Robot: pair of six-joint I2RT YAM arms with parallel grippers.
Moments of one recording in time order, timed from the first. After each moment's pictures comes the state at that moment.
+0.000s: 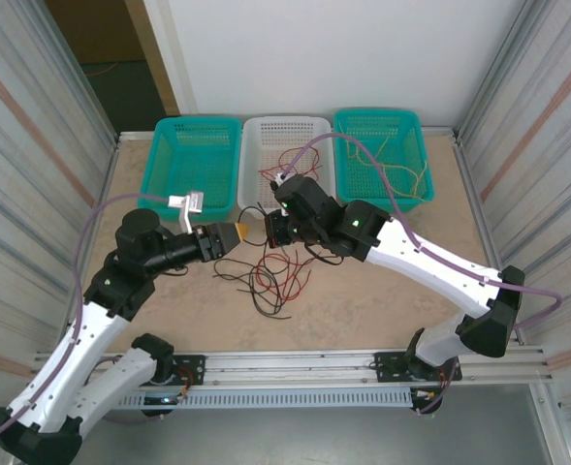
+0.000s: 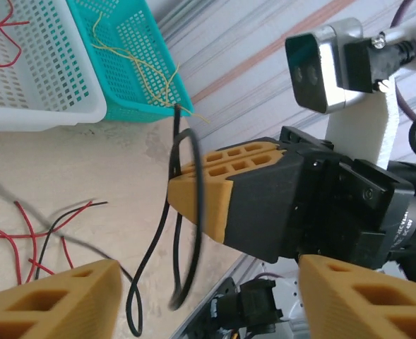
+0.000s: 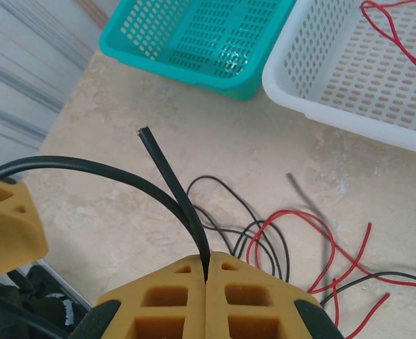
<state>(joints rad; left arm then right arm) -0.46 0.75 0.83 -0.33 0.59 -0.78 1.02 1.46 1.52 -0.77 0.14 0.62</state>
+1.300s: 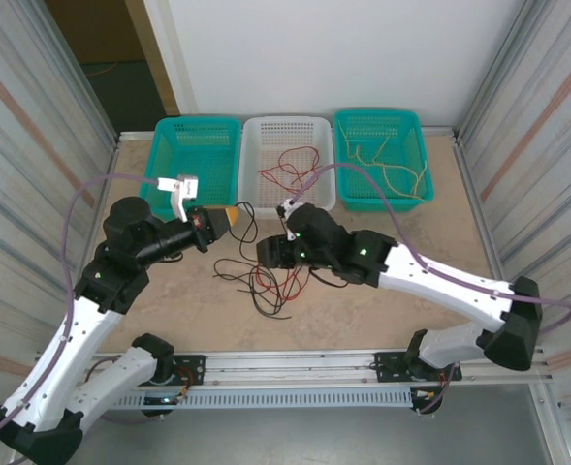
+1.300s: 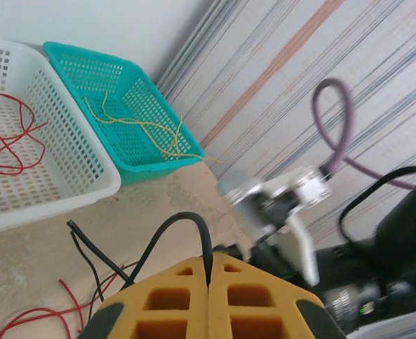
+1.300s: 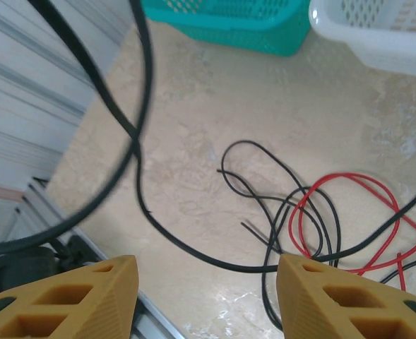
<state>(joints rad) -0.47 0.78 0.97 -0.36 0.51 -0.55 1.06 1.30 1.20 -0.52 0.06 0.71</state>
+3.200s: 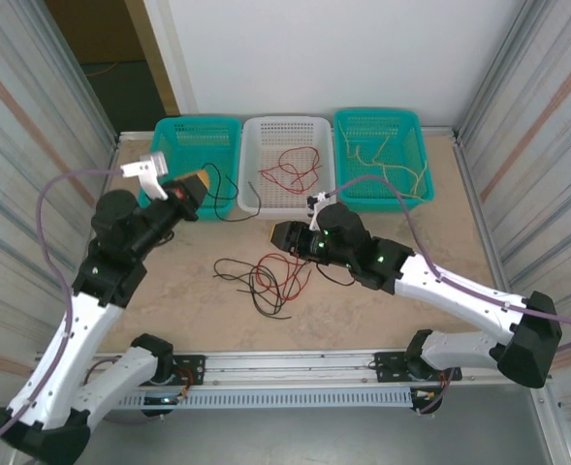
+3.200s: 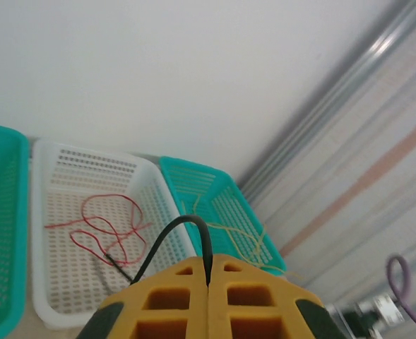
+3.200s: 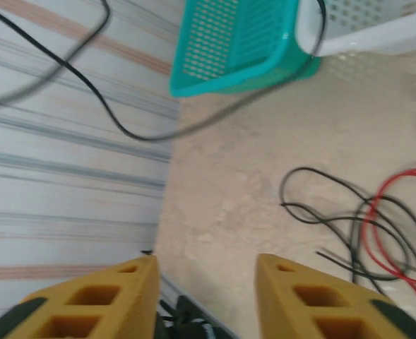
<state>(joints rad) -0.36 0.84 1.03 -0.24 0.16 -0.57 0.95 1.19 0.98 -0.24 -0.03 1.07</state>
